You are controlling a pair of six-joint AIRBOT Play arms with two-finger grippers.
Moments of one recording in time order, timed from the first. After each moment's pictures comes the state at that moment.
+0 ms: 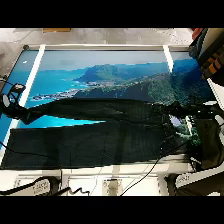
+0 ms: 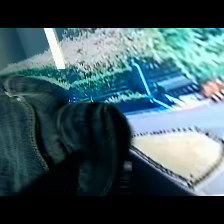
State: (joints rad) left arm 0.36 -1.33 1.11 1.88 -0.98 -1.12; right arm -0.48 -1.73 1.13 -0.76 1.07 1.06
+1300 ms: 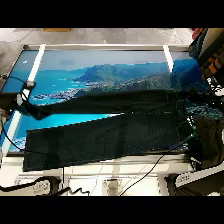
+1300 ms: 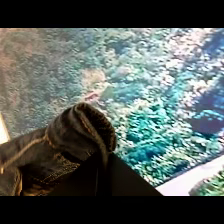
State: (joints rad) left arm 0.25 -1.40 1.10 1.87 -0.95 -1.21; right arm -0.55 -1.74 1.38 -0.90 0.81 1.25
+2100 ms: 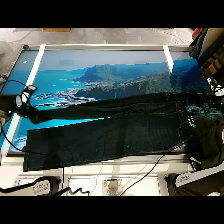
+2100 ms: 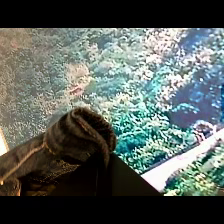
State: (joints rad) left arm 0.27 -1.35 1.08 1.85 -0.88 -1.17; right arm -0.55 -1.74 1.38 -0.93 0.82 1.26
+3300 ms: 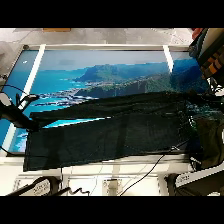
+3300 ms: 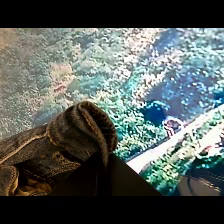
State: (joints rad) left arm 0.34 -1.25 1.08 1.60 -1.39 -0.93; right arm -0.55 -1.74 1.38 -0.96 0.82 1.26
